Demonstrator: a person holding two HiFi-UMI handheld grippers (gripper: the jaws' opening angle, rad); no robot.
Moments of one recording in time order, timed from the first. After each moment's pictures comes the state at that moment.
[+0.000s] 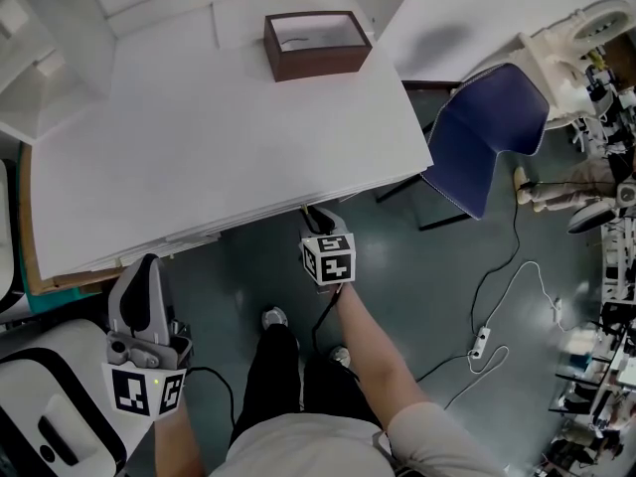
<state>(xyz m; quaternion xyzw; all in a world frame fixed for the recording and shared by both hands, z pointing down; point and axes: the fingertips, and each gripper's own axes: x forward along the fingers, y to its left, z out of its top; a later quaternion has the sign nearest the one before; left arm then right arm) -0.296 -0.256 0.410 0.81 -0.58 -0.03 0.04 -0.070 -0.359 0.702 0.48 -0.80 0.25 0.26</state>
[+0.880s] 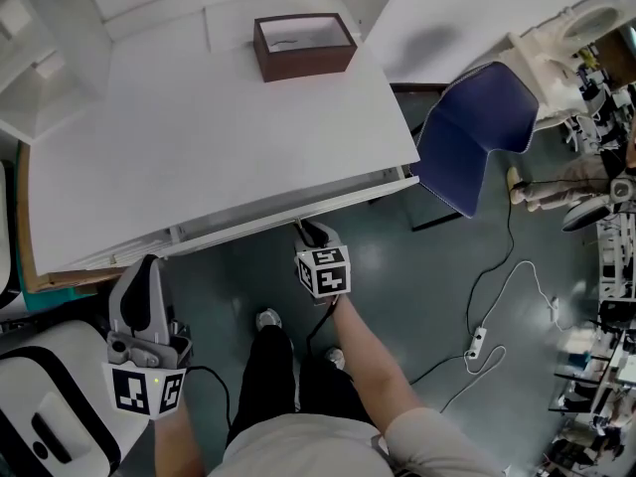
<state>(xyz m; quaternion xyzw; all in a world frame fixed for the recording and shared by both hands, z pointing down) -0.279 -0.240 0.405 0.81 -0.58 -0.04 0.04 -0.059 -0.319 0.702 0.47 -0.80 0.26 0.27</state>
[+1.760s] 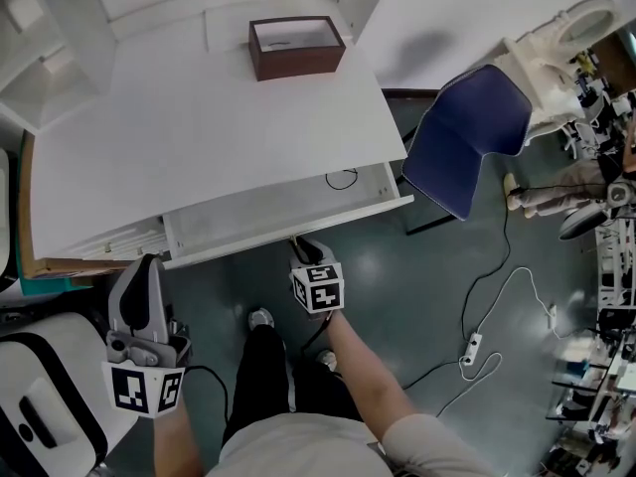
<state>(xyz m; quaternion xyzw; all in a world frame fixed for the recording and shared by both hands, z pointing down) -0.256 -0.210 0.392 0.80 -0.59 -0.04 0.03 -0.042 -0.264 0.704 0.46 -0.80 0.27 0.27</state>
